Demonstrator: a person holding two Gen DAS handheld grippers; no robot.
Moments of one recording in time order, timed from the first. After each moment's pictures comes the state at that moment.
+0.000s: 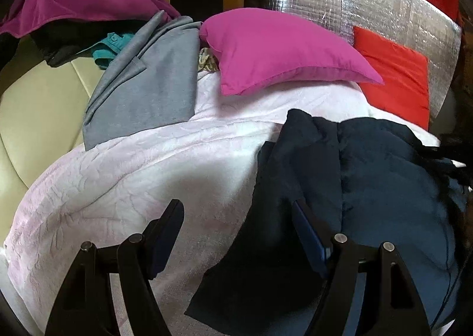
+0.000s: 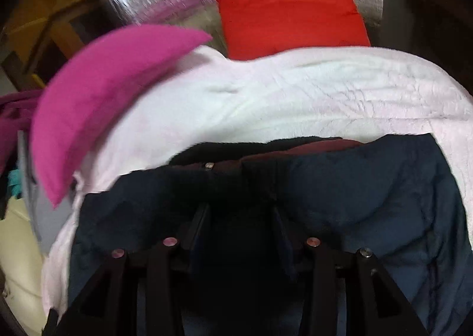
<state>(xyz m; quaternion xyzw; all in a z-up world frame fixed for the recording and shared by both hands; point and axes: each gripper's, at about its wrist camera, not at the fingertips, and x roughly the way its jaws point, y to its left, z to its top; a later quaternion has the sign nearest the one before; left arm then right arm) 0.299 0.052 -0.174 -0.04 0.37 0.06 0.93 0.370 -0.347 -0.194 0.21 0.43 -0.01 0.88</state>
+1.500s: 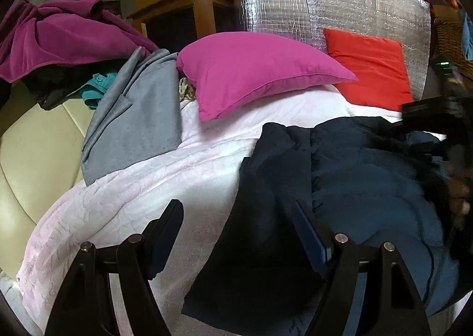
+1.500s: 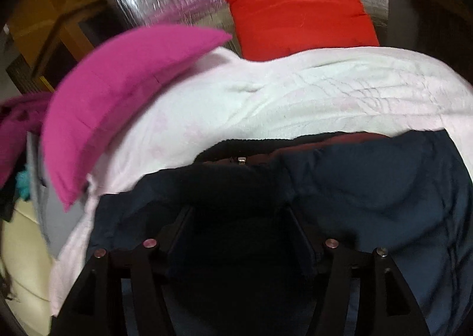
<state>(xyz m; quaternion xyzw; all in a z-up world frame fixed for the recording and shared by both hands) 0.283 0.022 -0.163 0.03 0.32 0.03 0.95 0.373 -0.326 -0.193 0.23 0.43 0.00 0.88</state>
